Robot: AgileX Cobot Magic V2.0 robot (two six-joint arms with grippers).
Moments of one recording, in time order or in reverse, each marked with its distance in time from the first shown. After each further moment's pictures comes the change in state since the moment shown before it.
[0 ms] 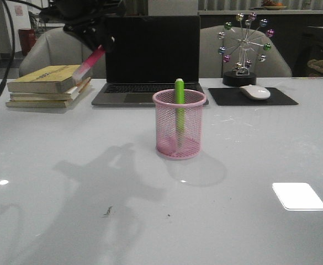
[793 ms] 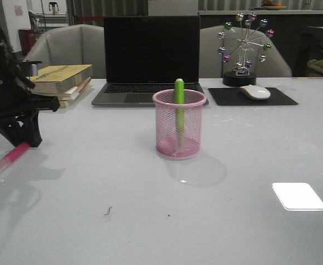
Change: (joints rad) left arm 0.203 -0.038 0.581 0.029 -0.071 -0.064; right arm 0.000 0.000 -0.001 0.000 -0.002 0.000
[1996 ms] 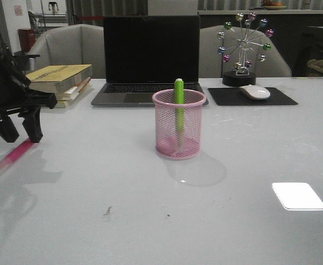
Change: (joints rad) left arm 0.000 -0.049 0.057 0.045 -0.075 -0.008; right arm 0.000 0.000 0.000 0.000 0.000 0.000
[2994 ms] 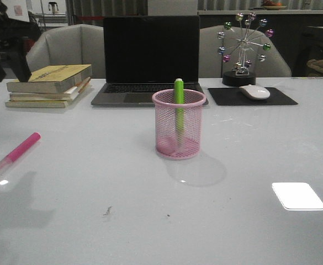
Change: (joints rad) left arm 0.000 -0.246 0.017 0.006 0.040 0.000; right arm 0.000 0.000 0.000 0.000 -0.002 0.000
